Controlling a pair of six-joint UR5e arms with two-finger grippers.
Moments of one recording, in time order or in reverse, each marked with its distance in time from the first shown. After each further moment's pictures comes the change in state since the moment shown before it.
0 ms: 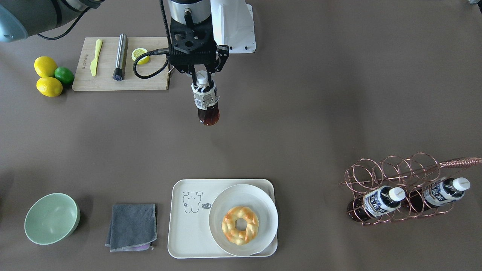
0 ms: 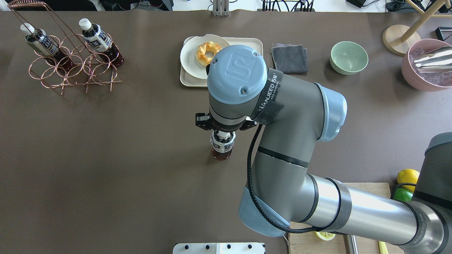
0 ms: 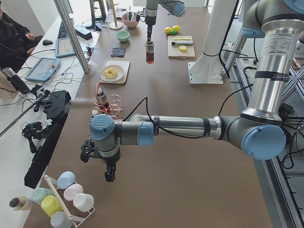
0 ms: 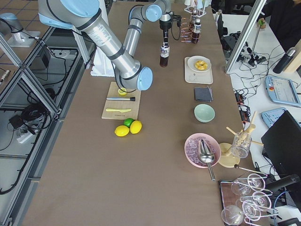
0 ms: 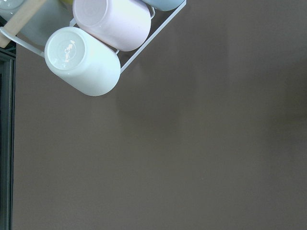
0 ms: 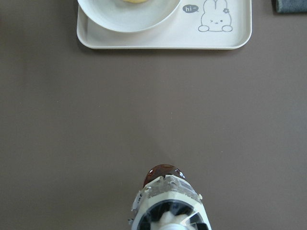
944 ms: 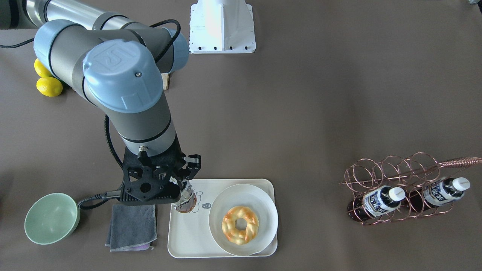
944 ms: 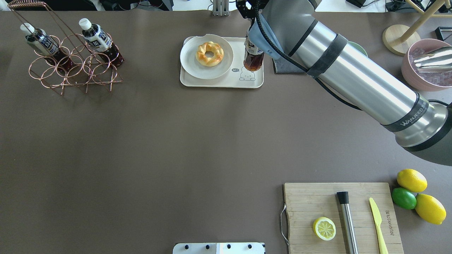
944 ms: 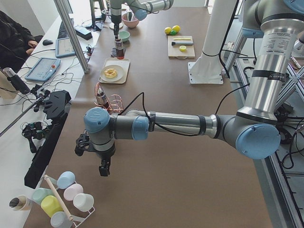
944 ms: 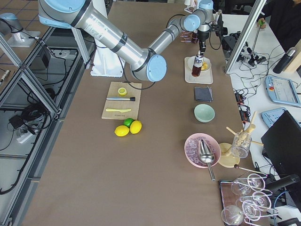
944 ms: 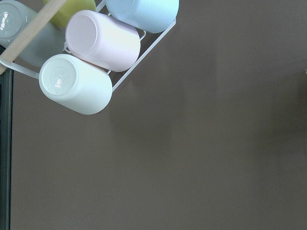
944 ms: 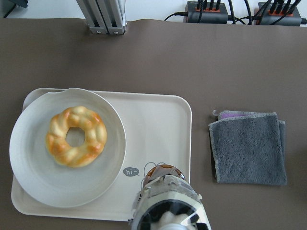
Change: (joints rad) left arm 0.006 -0.041 0.003 0.005 0.000 -0.010; right arm 0.285 0.146 -0.612 0.370 0.133 -0.256
